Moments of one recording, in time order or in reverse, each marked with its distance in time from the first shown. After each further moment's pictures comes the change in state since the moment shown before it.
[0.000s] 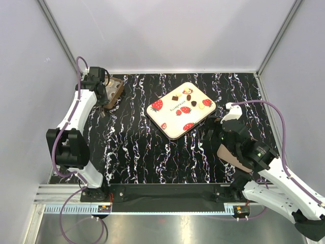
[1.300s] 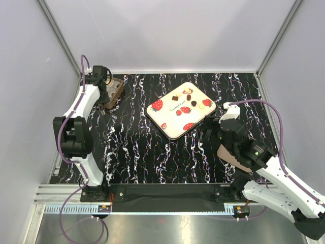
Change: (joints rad) left arm 0.026 0.159 0.068 0.031 -0.072 -0.014; right arm 0.000 0.020 -0.013 0.027 0.001 -0.019
